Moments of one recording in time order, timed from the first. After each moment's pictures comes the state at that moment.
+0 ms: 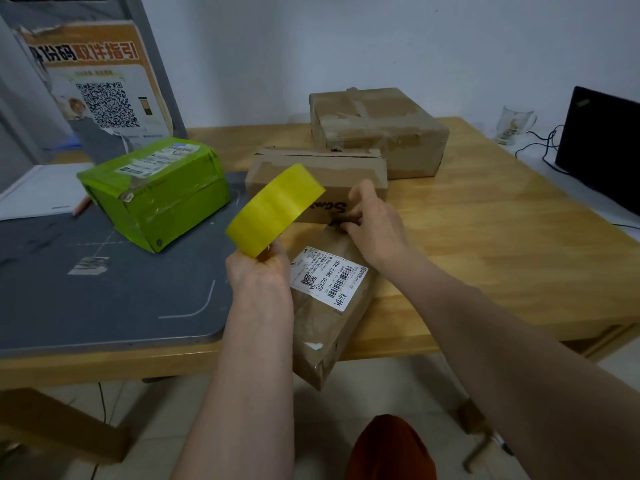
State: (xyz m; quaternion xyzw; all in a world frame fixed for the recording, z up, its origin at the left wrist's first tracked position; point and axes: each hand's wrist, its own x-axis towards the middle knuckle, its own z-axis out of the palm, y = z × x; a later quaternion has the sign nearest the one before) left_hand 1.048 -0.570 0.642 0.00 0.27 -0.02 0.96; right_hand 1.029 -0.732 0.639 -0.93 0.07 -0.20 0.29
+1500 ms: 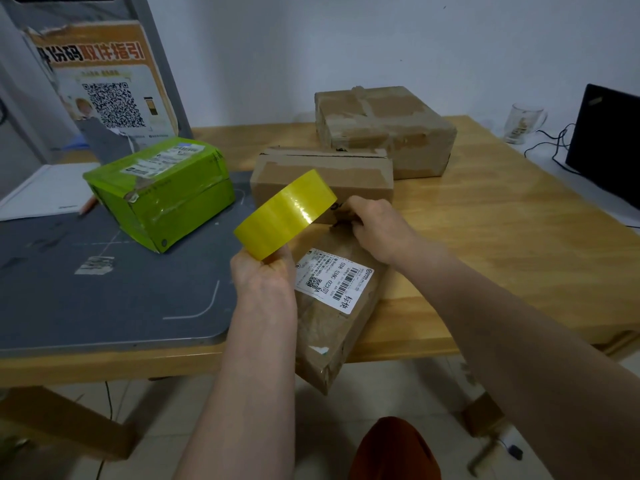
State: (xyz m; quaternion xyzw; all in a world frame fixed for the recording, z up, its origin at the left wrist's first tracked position) left_hand 1.046 -0.570 0.646 -0.02 0.25 -0.05 0.97; right_hand 1.036 -0.741 0.649 -0.98 -0.01 -0.08 0.19
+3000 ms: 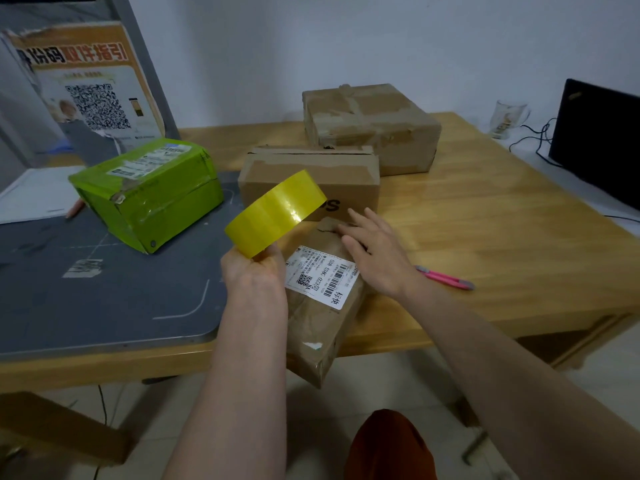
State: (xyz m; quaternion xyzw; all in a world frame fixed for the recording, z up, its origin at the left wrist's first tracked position) left_hand 1.042 -0.573 0.646 0.01 0.27 -0.05 0.96; right_hand 0.992 -0.743 0.612 -0.94 0.03 -0.11 0.31
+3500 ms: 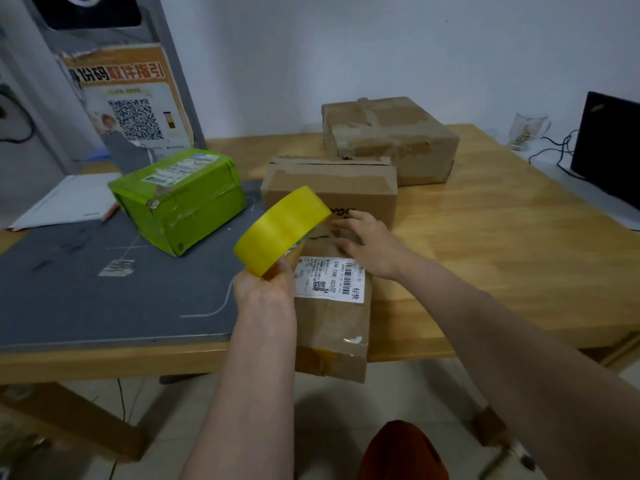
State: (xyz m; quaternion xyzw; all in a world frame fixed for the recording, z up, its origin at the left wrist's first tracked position) left_hand 1.026 -0.557 0.645 0.02 0.30 -0.02 0.95; right_hand 1.028 -0.731 0.630 -0.95 0.00 -0.01 0.32
